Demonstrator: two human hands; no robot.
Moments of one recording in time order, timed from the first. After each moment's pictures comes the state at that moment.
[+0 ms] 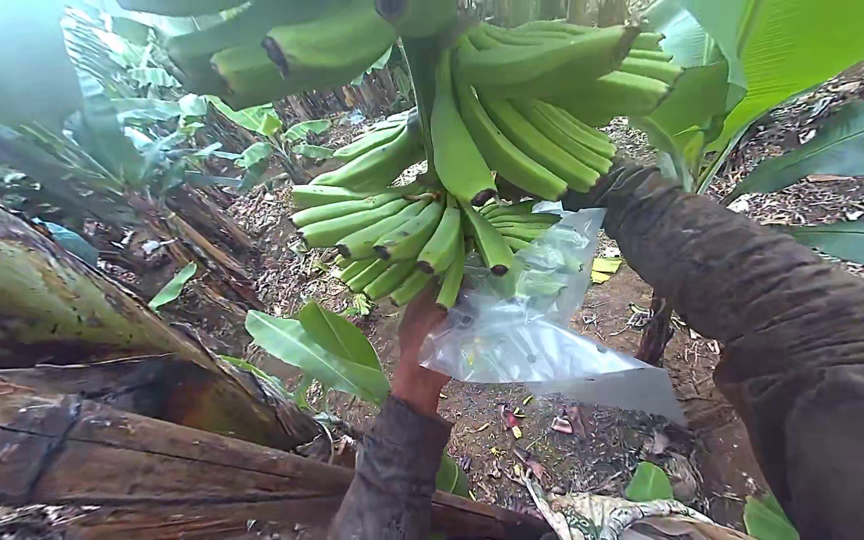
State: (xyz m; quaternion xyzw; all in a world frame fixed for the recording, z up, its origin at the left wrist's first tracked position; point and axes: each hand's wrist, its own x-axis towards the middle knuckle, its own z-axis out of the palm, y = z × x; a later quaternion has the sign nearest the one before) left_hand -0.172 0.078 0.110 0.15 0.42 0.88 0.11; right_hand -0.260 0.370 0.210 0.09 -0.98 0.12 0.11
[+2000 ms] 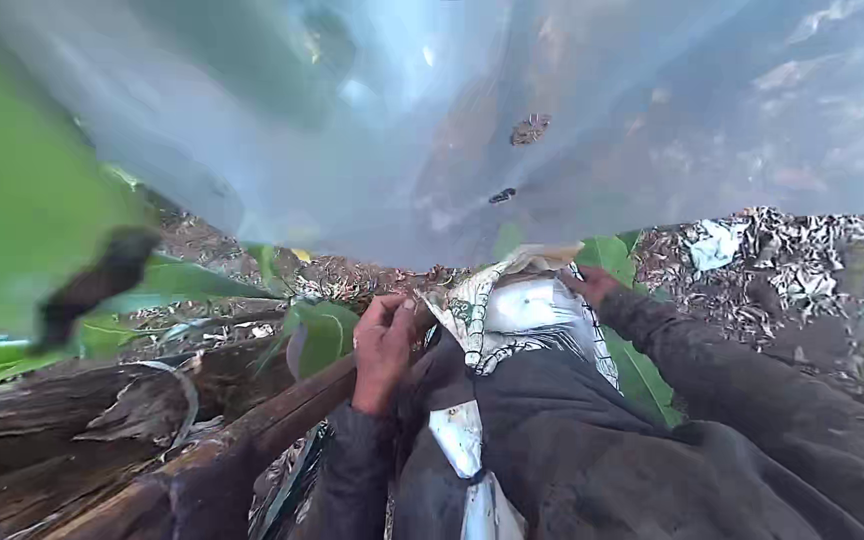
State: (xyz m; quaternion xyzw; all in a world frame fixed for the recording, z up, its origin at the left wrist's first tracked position) left_hand -0.036 0.034 -0.128 0.13 0.77 0.56 0.28; right_hand 0.210 0.377 -0.235 -0.47 -0.75 0.44 -0.16
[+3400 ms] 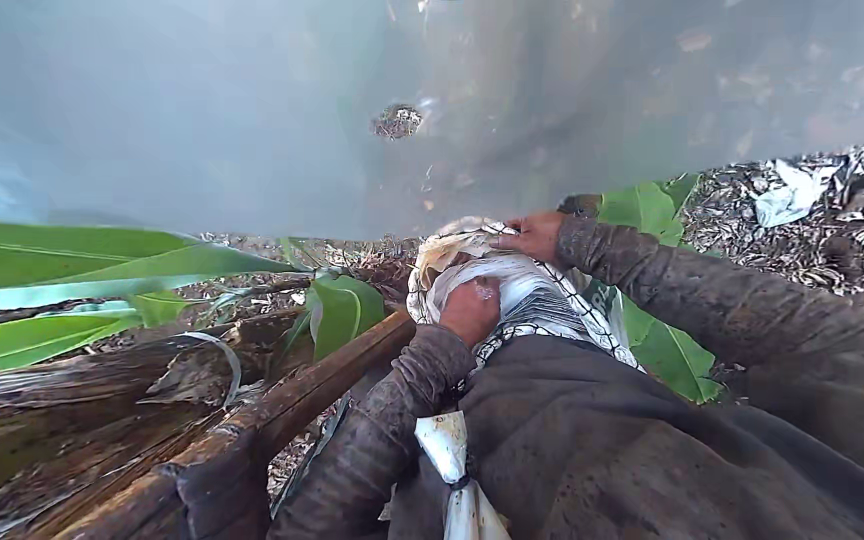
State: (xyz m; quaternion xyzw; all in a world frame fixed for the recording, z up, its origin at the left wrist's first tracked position) left_hand 0.004 0.131 -0.163 0.44 0.78 -0.02 0.45; right_hand 0.045 0.329 -0.177 -0.17 -0.84 0.46 -0.22
